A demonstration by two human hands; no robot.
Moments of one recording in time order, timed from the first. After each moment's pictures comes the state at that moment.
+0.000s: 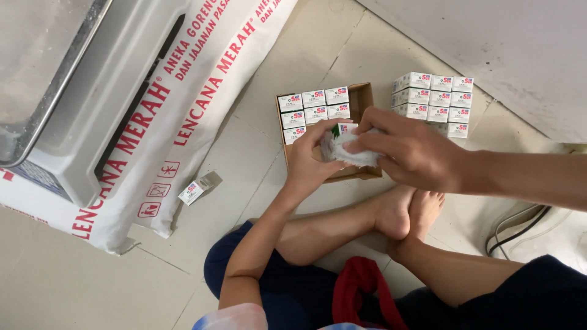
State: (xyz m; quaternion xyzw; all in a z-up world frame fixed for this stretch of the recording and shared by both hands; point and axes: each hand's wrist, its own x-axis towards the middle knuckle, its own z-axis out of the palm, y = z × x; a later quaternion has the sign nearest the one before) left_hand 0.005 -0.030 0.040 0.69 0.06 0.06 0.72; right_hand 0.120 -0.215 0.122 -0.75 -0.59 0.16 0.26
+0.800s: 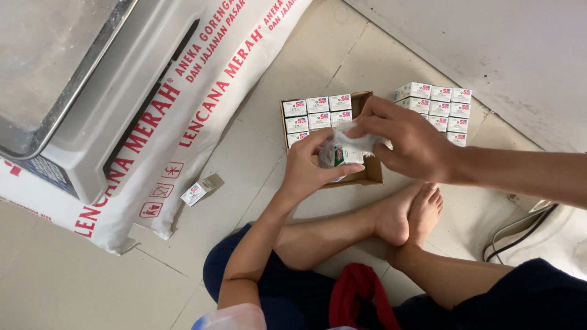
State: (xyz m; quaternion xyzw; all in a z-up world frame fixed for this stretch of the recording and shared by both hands) left_hand 0.000 -0.022 0.041 0.72 0.04 0.11 0.69; right_hand 0.134 -0.196 0.115 -0.76 -0.55 0.16 0.31
